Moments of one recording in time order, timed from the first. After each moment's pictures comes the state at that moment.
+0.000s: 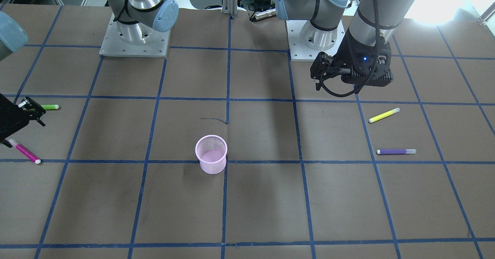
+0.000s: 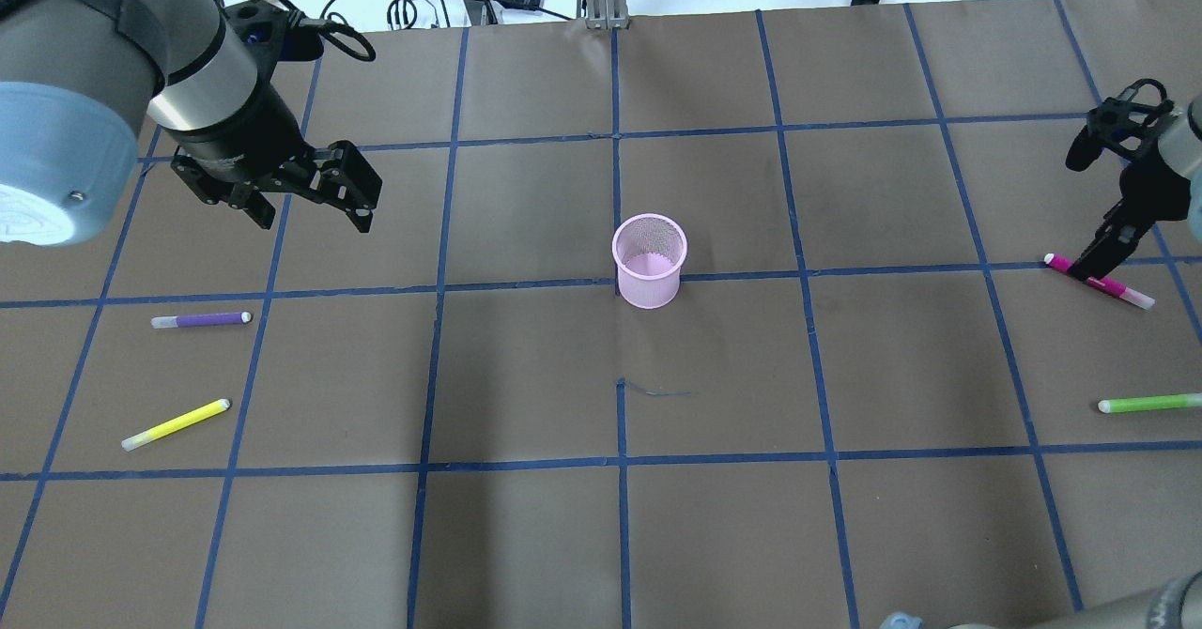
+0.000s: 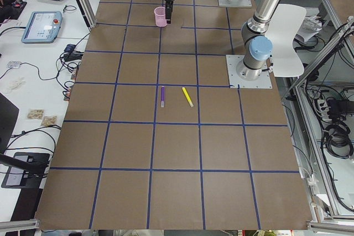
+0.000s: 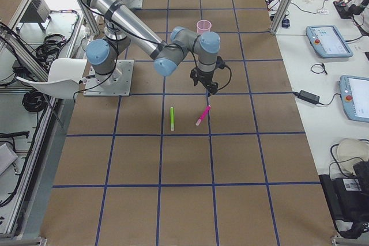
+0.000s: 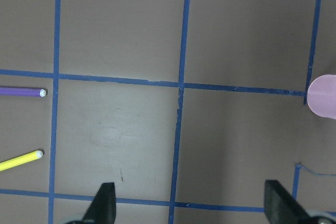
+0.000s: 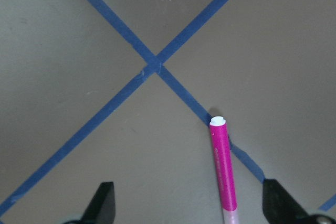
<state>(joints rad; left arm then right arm) -1.51 -1.55 -1.70 -1.48 1.57 0.22 1.00 -1.30 1.89 -2.18 -1.59 -1.41</state>
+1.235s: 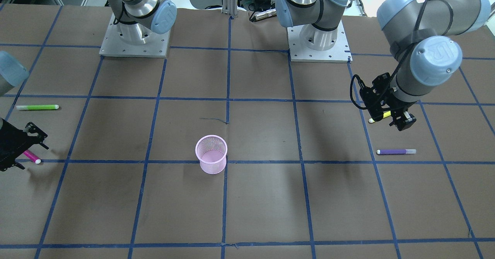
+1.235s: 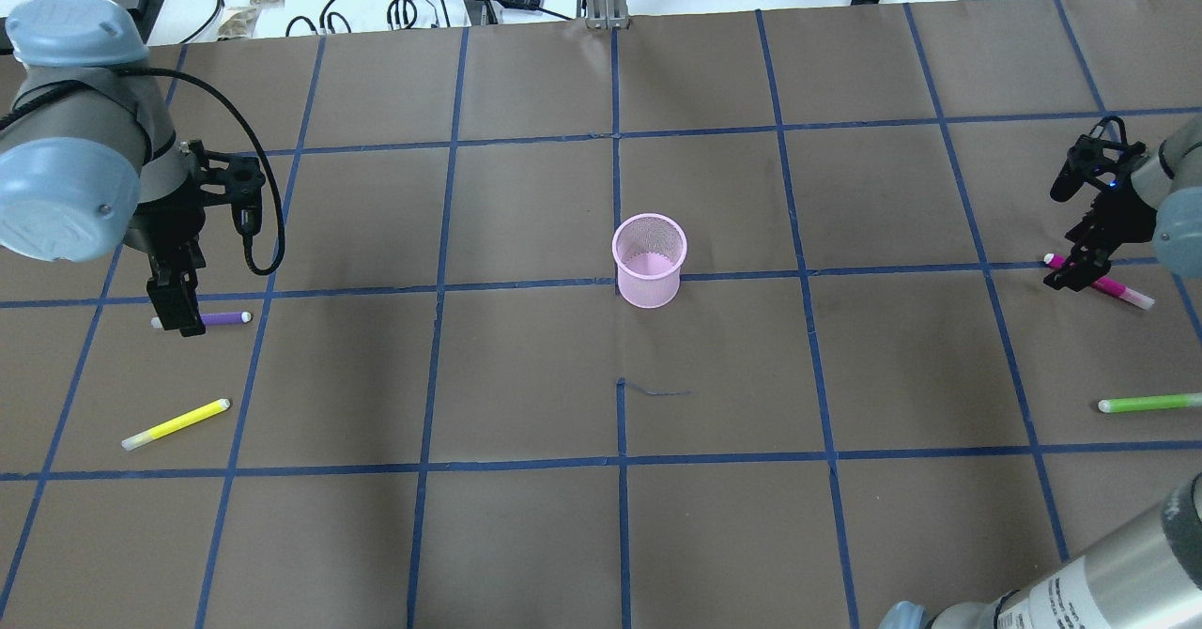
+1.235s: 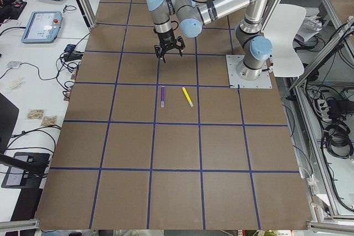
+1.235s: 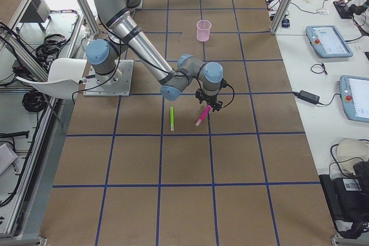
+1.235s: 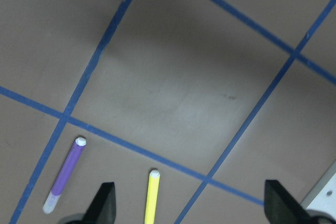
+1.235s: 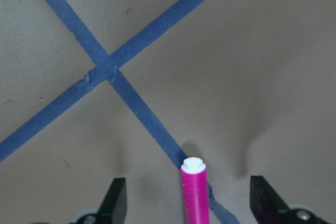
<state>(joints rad) -1.31 -1.72 -1.83 -1.34 1.94 1.52 0.97 -1.13 1.87 -2.32 -1.52 -1.53</state>
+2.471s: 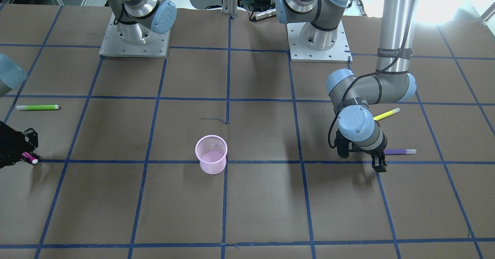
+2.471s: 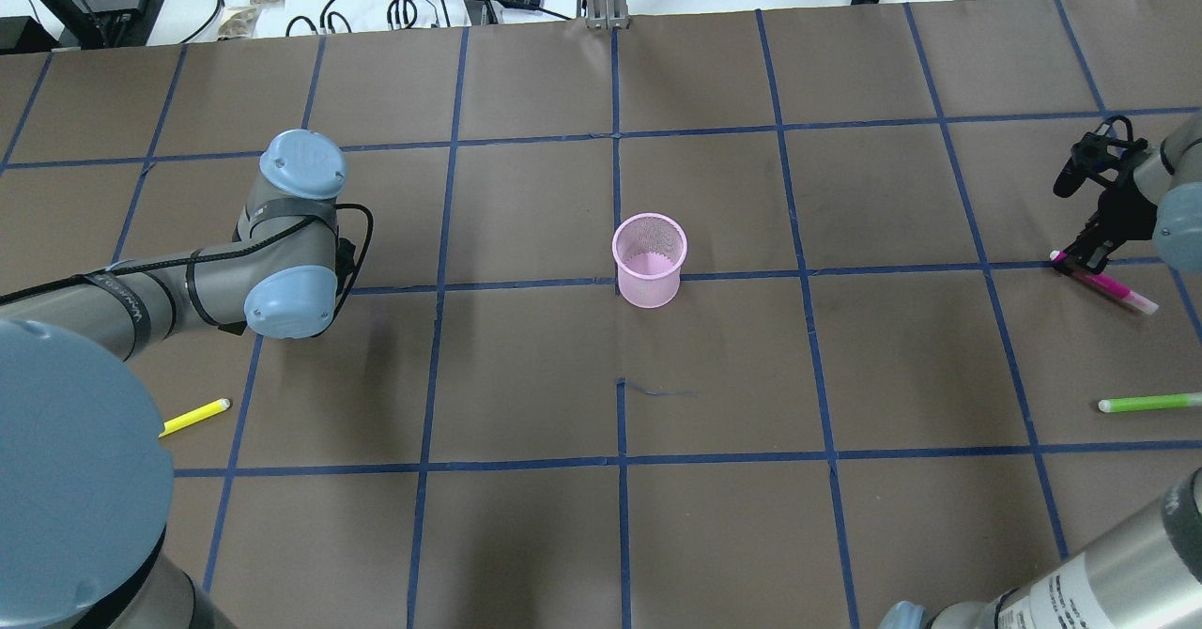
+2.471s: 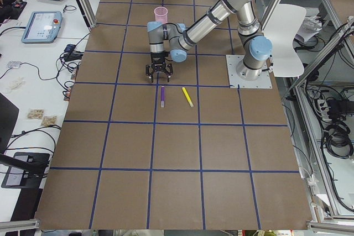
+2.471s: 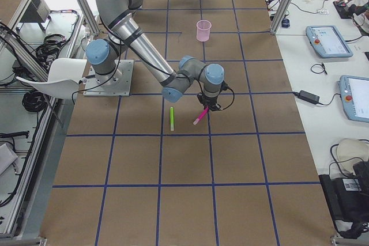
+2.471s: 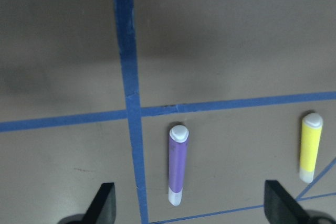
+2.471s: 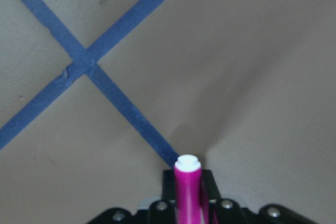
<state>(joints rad) -1.43 -2.06 -1.99 -0.64 2.27 1.83 0.97 -1.12 1.84 -2.31 -1.55 -1.46</state>
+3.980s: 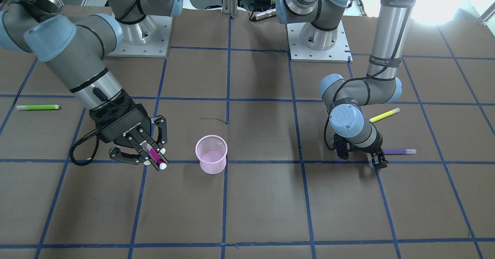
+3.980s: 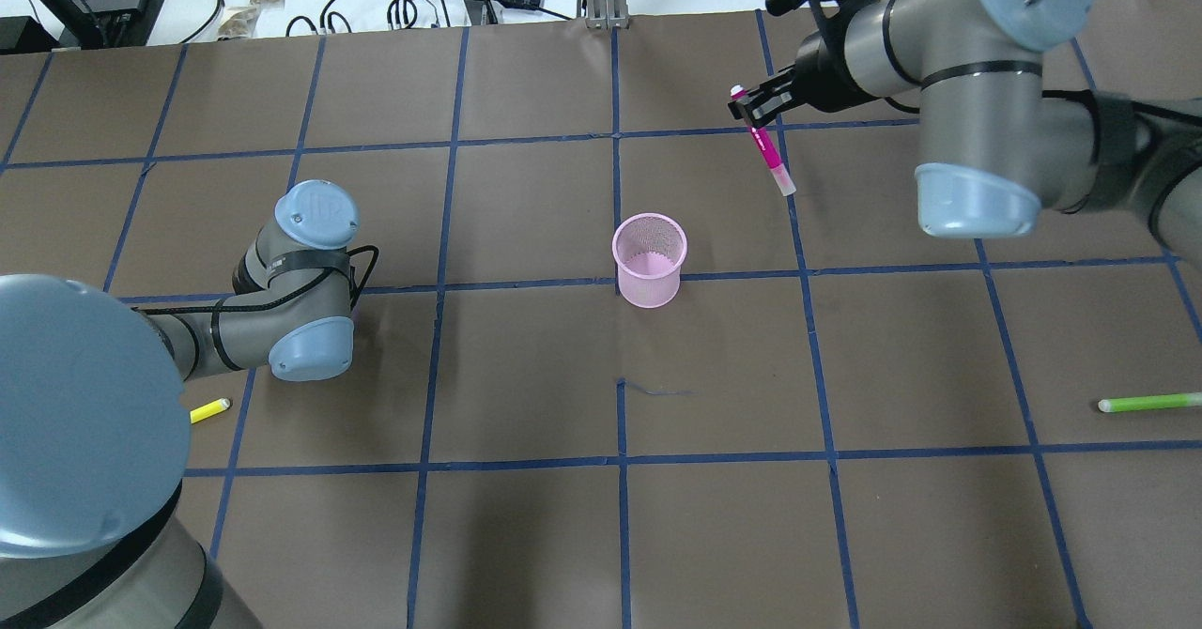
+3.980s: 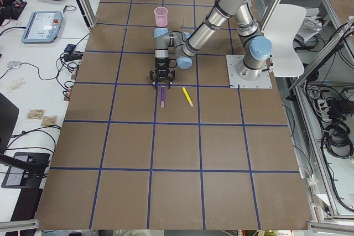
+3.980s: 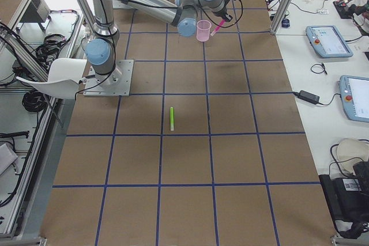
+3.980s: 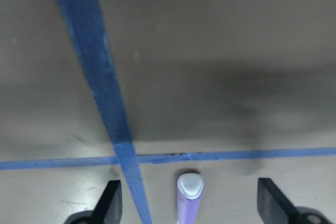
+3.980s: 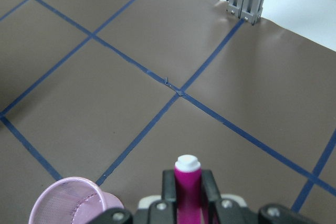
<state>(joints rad) -1.42 -2.12 -2.08 -0.41 2.33 1.77 1.53 -1.36 1.88 -2.60 -1.07 -0.56</state>
